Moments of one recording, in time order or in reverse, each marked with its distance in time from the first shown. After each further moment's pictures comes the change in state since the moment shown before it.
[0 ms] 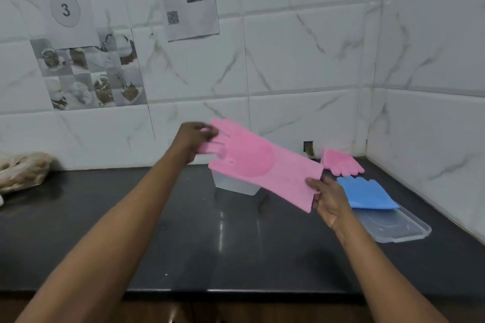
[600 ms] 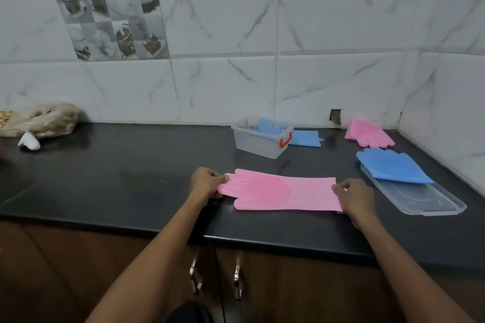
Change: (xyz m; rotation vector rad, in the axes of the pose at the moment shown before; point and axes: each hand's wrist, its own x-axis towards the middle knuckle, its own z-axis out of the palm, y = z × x) left_hand -0.107 -0.178 -0.016 0.272 0.128 -0.423; right_hand -0.040 0.047 -0.015 -1.258 0.298 -0.078
